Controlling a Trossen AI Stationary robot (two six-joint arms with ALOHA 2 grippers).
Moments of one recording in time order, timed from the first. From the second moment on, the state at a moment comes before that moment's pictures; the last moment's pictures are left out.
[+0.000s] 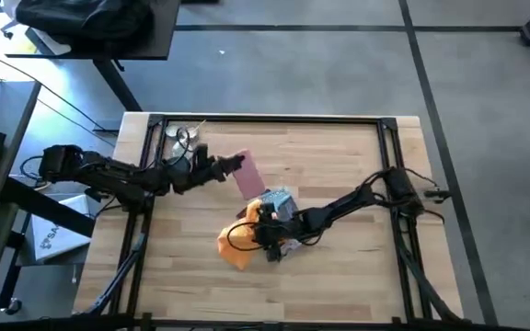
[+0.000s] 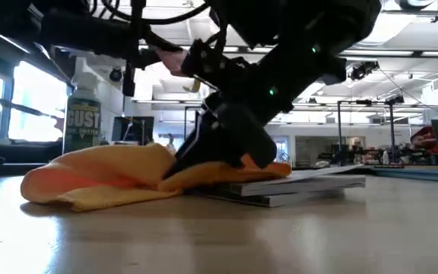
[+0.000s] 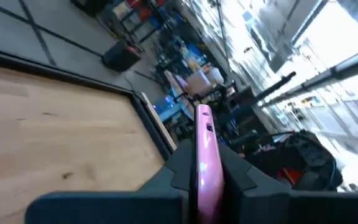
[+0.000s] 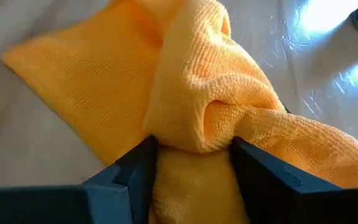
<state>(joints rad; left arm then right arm) 0.00 1.20 0.40 0.84 -0.49 -0.95 0.27 2.12 1.19 0.19 0.26 -0.14</state>
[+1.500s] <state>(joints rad) -0.44 1.30 0.40 0.79 -0.77 -1.24 0.38 2.12 1.91 -0.60 0.69 -0.45</state>
